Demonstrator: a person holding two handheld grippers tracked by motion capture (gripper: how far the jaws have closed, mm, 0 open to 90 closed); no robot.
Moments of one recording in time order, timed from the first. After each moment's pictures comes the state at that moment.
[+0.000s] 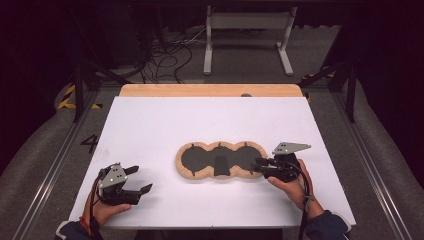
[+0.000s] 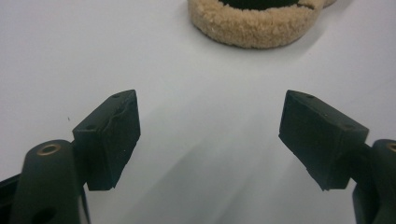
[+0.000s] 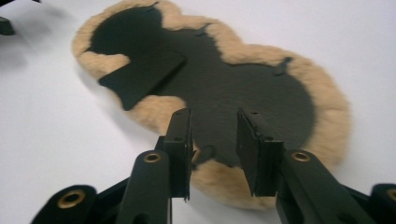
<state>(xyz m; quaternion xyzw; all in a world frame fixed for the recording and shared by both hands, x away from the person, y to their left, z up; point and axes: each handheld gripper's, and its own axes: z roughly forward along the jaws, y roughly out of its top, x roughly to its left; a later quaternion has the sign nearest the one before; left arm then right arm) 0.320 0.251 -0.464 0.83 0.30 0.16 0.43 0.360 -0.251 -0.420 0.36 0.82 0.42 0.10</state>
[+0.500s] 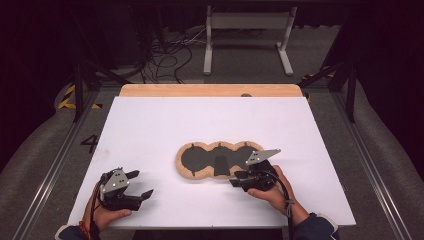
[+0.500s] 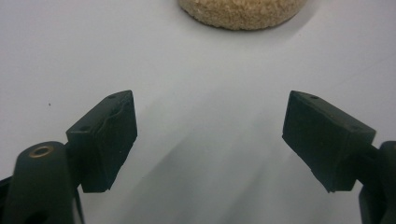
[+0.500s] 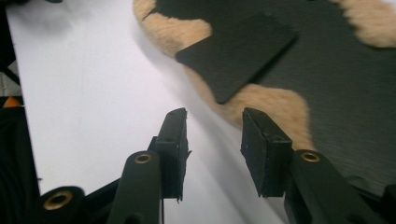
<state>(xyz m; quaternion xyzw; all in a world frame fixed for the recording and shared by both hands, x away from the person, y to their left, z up) 0.312 0.245 -0.465 0.84 0.29 0.16 0.42 0.350 -0.190 -0.435 0.31 0.87 0.38 0.03</state>
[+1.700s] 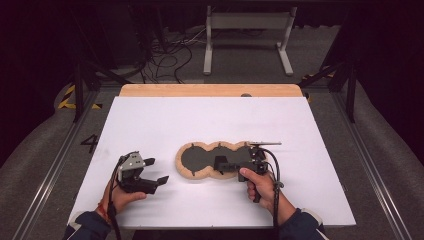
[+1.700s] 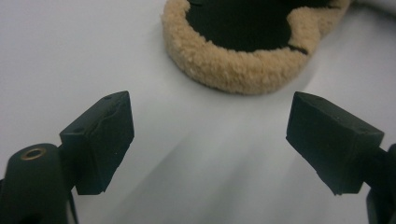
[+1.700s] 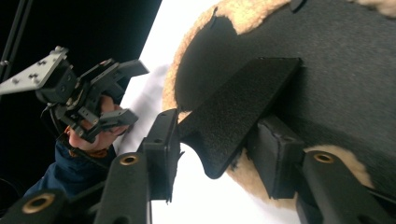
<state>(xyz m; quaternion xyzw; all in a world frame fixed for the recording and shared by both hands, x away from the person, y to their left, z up) 0.370 0.200 -0.456 0.83 0.31 0.10 0.45 0.392 -0.185 -0.457 0.51 0.67 0.49 -0.20</state>
